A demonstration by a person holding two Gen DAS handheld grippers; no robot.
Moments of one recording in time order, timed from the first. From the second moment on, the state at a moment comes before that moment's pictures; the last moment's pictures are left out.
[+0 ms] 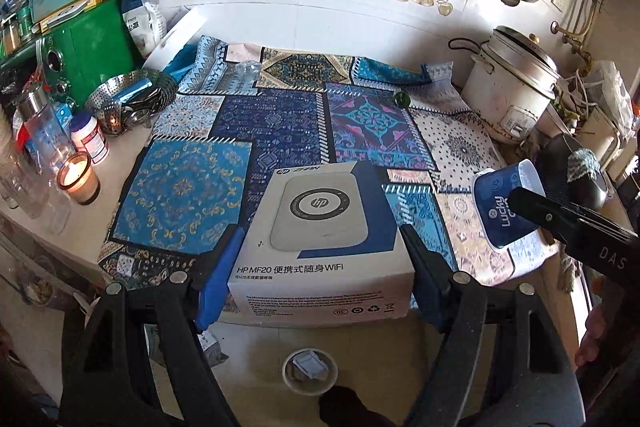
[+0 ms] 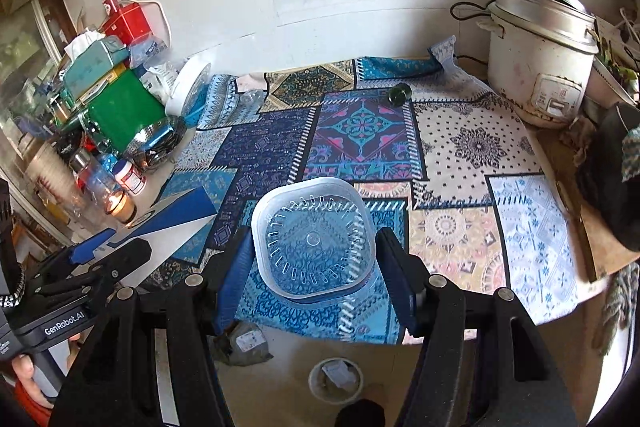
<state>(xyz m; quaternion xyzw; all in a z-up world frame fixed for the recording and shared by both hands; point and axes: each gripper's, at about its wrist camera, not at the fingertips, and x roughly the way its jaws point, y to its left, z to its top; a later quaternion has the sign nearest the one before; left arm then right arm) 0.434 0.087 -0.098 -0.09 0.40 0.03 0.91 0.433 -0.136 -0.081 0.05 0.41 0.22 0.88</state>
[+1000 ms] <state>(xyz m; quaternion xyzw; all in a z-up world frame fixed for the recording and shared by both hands) 0.312 0.094 -0.343 -0.10 0.59 -0.03 0.80 0.309 -0.112 -0.284 0.08 0.59 0.12 0.79</state>
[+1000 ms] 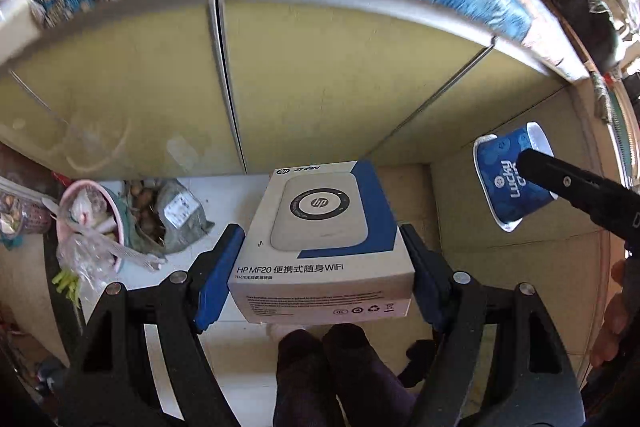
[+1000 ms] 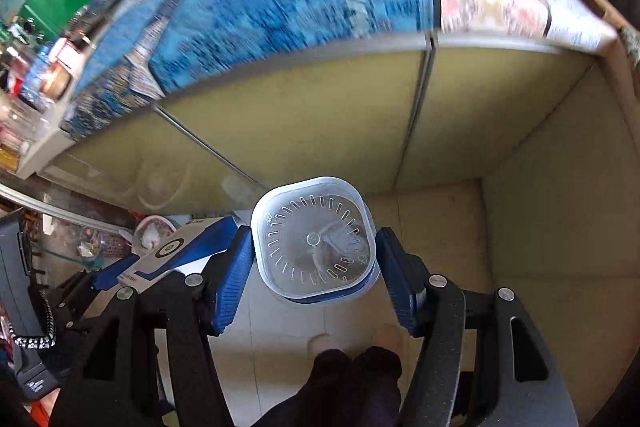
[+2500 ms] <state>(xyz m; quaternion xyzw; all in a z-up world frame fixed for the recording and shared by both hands) 0.359 0.058 -0.788 -0.23 0.68 0.07 0.69 0.351 -0.125 -0.670 0.04 0.71 0.17 0.68</state>
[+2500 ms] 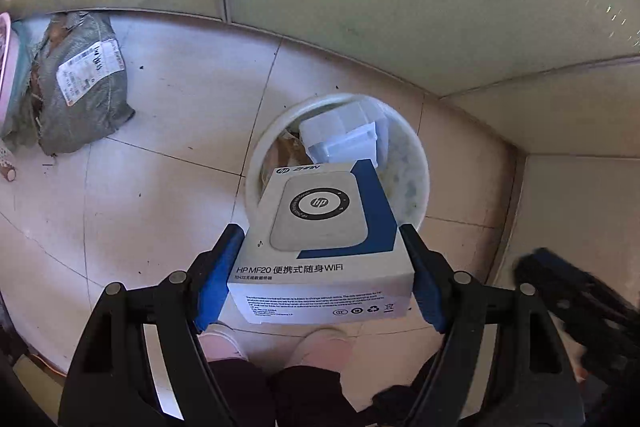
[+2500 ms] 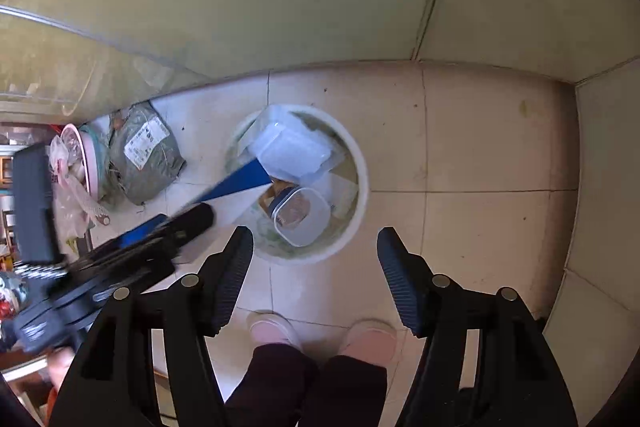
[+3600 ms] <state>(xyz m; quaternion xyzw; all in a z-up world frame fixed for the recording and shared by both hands) 0.324 0.067 -0.410 -0.12 0.57 0.00 0.82 0.319 -0.136 -0.341 0.07 0.60 0.18 0.78</state>
